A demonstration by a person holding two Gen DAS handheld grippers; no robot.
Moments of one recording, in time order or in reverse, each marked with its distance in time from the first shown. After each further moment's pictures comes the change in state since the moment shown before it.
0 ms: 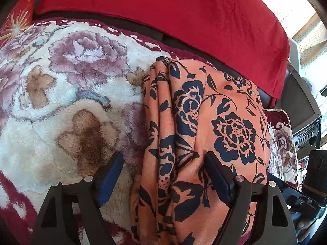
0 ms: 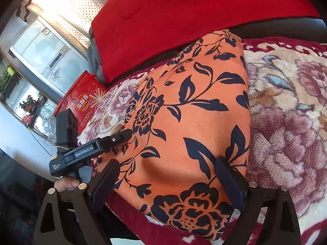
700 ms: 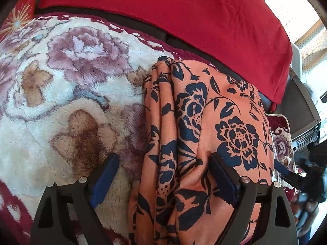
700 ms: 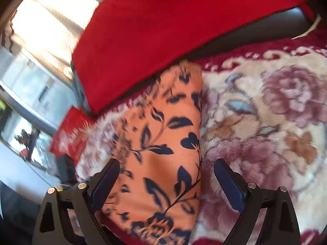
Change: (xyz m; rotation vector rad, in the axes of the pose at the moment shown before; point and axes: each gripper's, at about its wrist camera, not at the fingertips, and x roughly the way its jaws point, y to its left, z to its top) left arm 0.010 0.007 0.006 -0.028 0.001 -0.014; right arm -0.018 -0.051 0.039 0.150 -0.084 -0.049
